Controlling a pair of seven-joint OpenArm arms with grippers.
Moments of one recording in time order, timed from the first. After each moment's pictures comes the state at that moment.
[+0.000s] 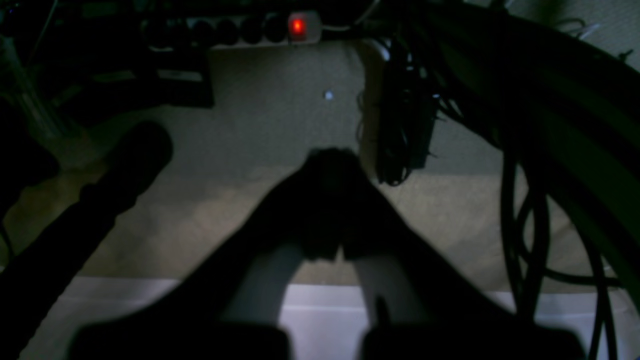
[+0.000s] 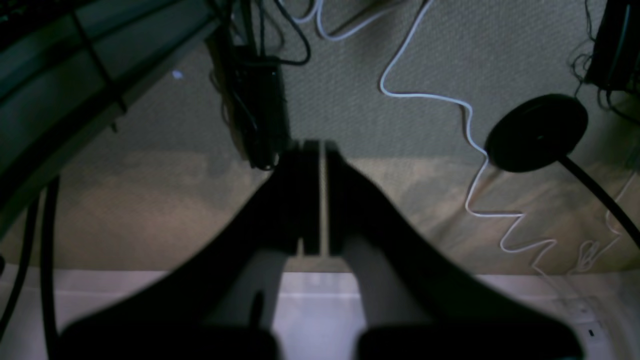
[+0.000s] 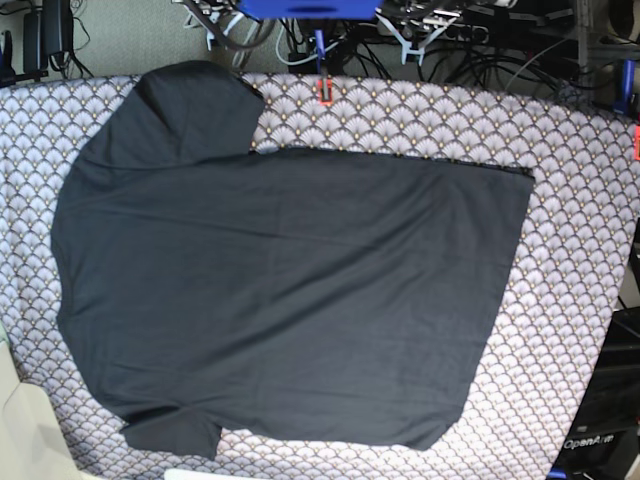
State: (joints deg) left arm -0.5 -0.6 4.6 1.6 -1.9 0.0 -0.7; right arm -2.6 -0.4 2.0 1.4 -0.2 -0.6 1.0
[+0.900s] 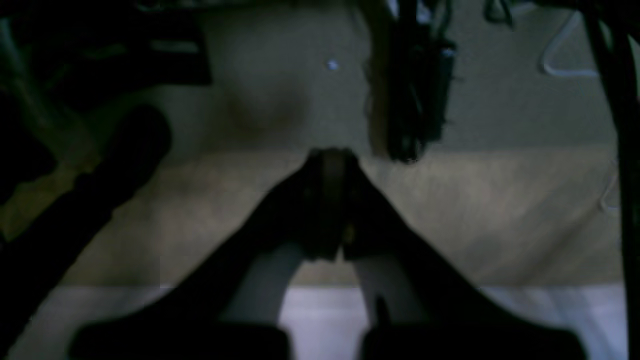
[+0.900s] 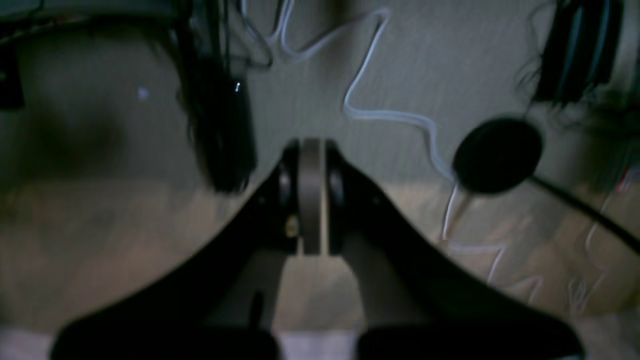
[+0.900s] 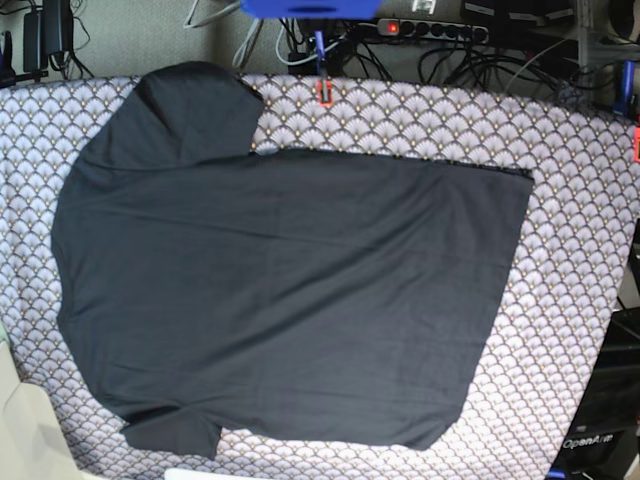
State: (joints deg) left arm 11.1 -4.3 8.0 1.7 -2.6 -1.5 -16.9; right arm -21.0 3.9 2.1 1.6 0.1 -0.2 35.8
